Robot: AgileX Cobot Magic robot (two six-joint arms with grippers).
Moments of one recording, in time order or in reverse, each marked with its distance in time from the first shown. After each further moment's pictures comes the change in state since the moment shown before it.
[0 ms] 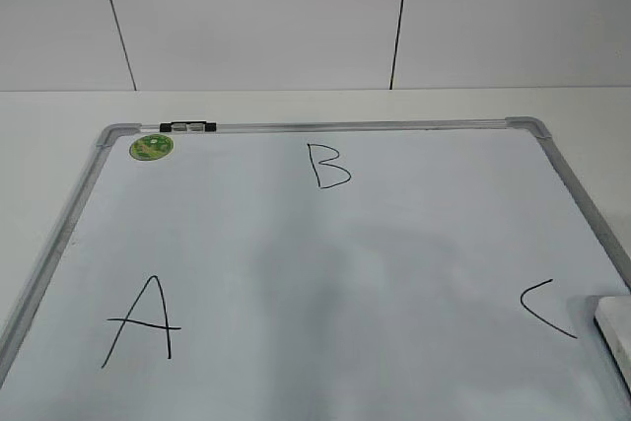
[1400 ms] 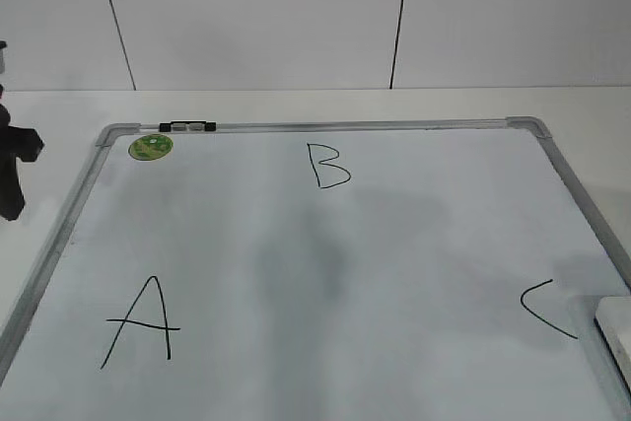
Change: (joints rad) left arm 0.000 1.383 -0.584 -0.081 -0.185 -0.023; right arm 0.000 0.331 -0.081 0.031 -0.016 -0.019
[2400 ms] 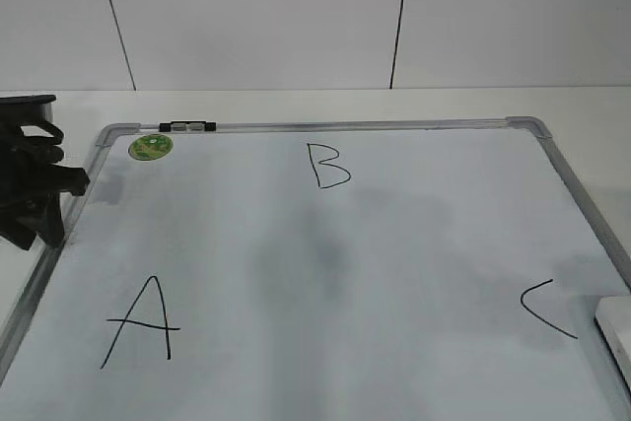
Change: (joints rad) left arm 0.000 0.237 -0.025 -0.041 -0.149 0.000; right arm 0.000 0.000 0.000 0.000 0.000 0.000
